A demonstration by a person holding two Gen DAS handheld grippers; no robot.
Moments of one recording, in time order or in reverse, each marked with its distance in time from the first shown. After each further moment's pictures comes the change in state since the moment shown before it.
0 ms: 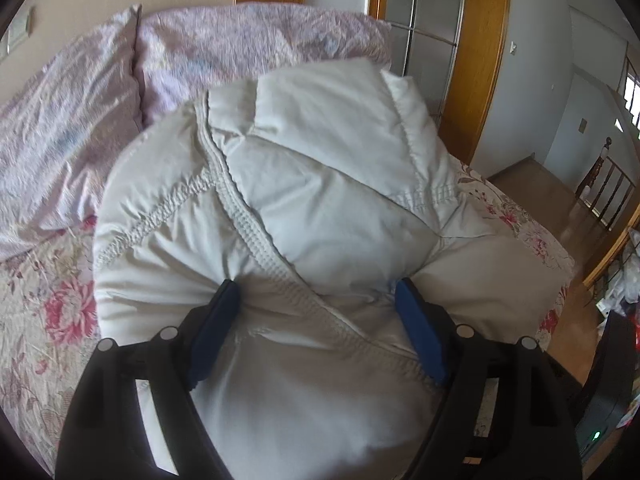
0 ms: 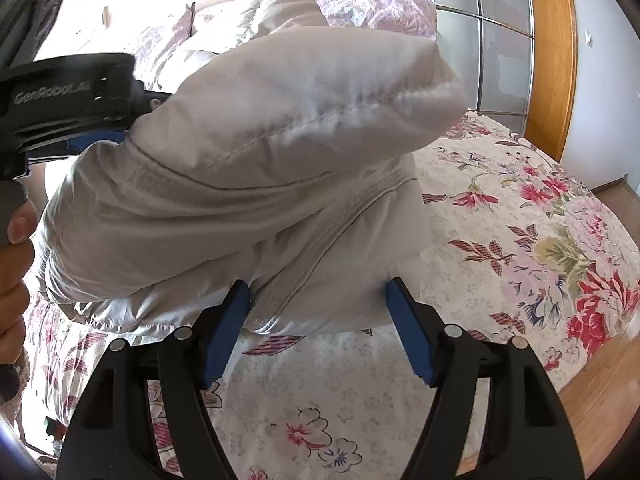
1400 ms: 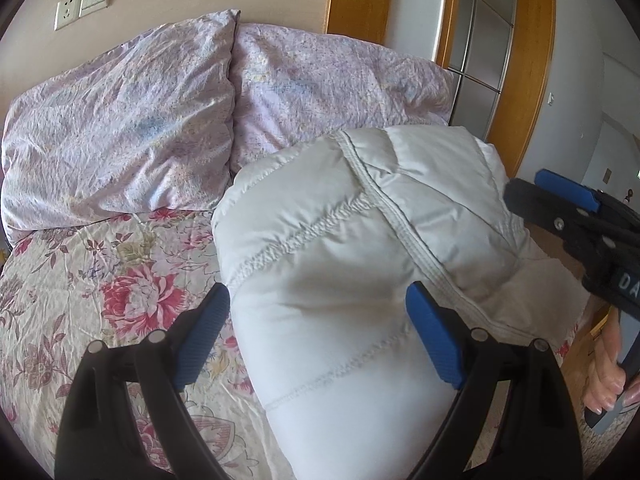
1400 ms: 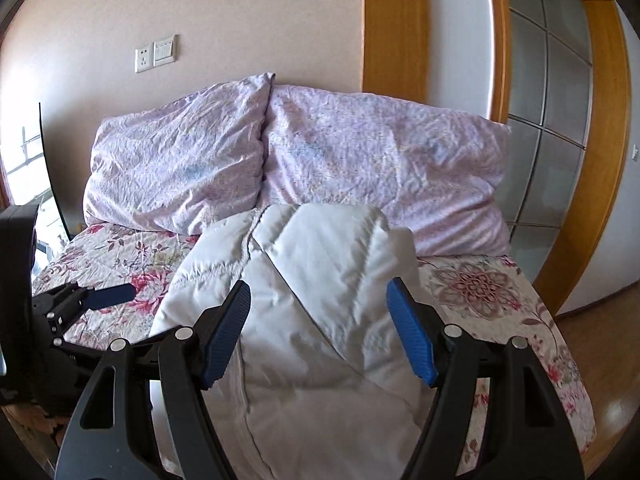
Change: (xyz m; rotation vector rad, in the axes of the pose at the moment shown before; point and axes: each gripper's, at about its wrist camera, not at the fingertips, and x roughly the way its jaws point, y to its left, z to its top) left arm -0.050 0.095 -0.008 -0.161 -0.074 0.083; right arm -0.041 0.084 0.158 -0.238 -0.169 0.089
